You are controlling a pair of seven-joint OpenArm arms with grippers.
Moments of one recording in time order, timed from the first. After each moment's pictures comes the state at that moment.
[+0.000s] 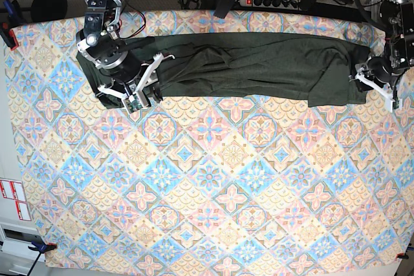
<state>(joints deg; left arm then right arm) 17.1 -32.8 -16.5 83.1 -35.1 -5.7 45.7 -19.2 -2.2 7.8 108.6 -0.8 35.1 -36.9</state>
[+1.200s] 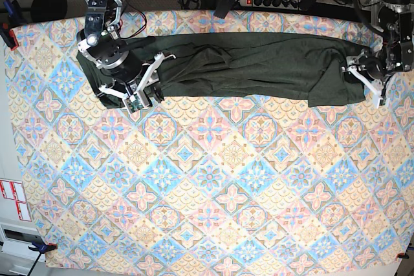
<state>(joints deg) 12.8 -34.3 -11.5 73.1 -35.9 -11.2 48.1 -19.2 -2.2 7.7 108.6 -0.8 35.1 -36.9</state>
